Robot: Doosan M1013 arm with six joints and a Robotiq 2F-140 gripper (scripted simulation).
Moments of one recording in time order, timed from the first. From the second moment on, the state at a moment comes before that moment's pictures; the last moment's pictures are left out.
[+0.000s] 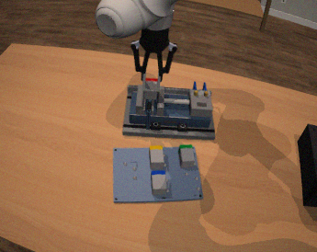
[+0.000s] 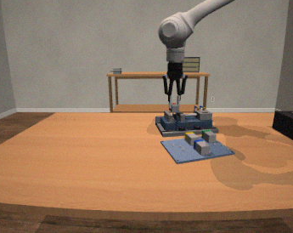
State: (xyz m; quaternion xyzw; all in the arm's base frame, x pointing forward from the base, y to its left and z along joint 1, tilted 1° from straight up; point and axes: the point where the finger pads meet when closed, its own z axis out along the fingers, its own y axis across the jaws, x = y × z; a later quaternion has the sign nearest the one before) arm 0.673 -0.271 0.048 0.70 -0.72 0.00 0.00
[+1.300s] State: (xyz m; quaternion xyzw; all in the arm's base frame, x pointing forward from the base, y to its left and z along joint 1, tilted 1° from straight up) arm 0.673 -0.271 0.045 0.70 -0.72 0.00 0.00
